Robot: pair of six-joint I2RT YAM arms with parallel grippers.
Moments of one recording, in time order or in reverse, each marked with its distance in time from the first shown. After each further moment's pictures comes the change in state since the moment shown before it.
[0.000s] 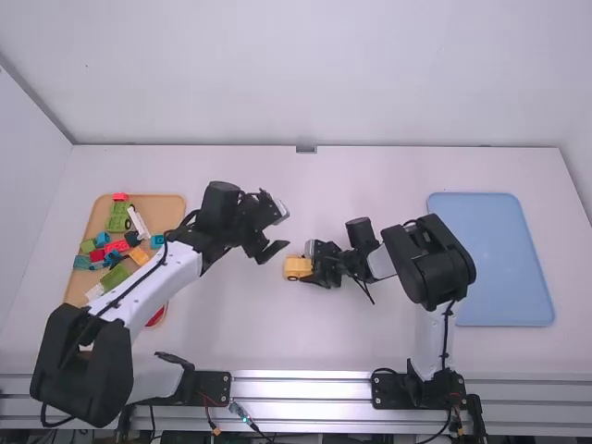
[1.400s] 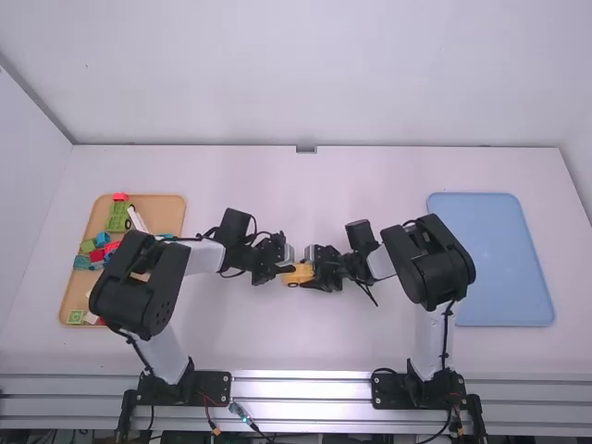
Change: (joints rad) left arm 0.016 0.430 -0.107 0.219 0.526 0.471; right arm 0.003 0.000 0.000 -0.060 -0.068 -0.096
